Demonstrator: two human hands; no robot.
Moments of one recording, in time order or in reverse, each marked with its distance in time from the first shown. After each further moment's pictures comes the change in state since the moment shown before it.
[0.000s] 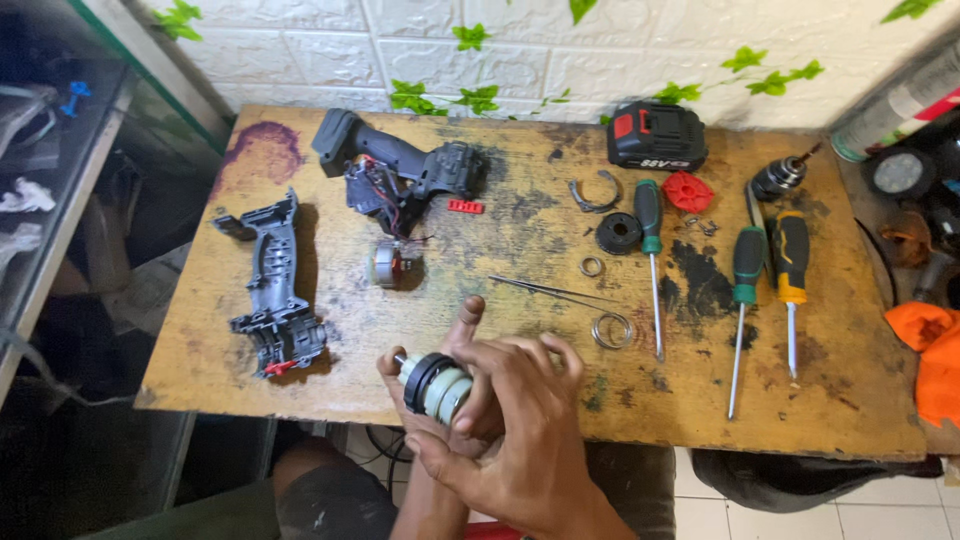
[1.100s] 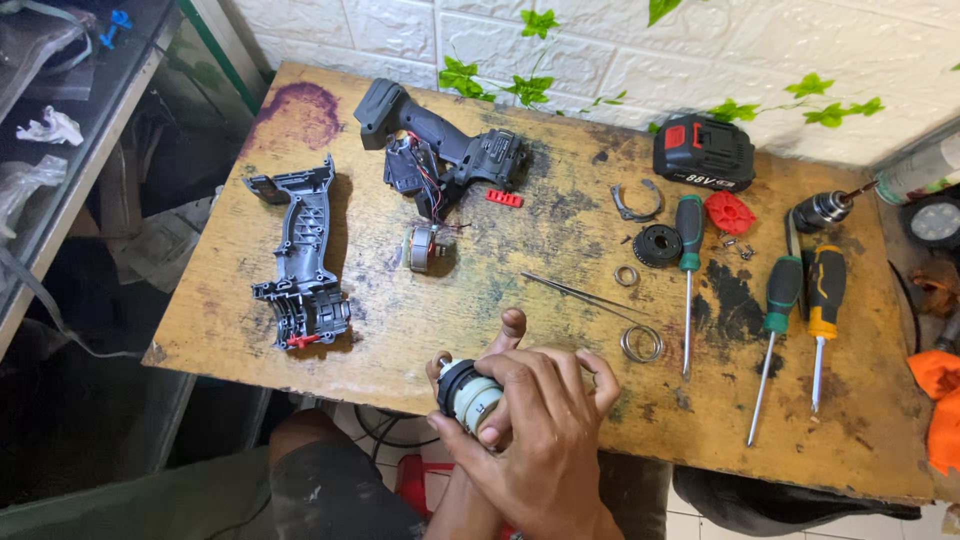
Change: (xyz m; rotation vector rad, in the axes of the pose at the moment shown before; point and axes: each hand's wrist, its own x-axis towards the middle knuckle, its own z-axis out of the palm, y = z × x) left_hand -0.003 -0.029 -0.047 -0.542 -0.374 0.017; right_hand -0.002 -0.008 0.020 -0.267 -0.010 -0.033
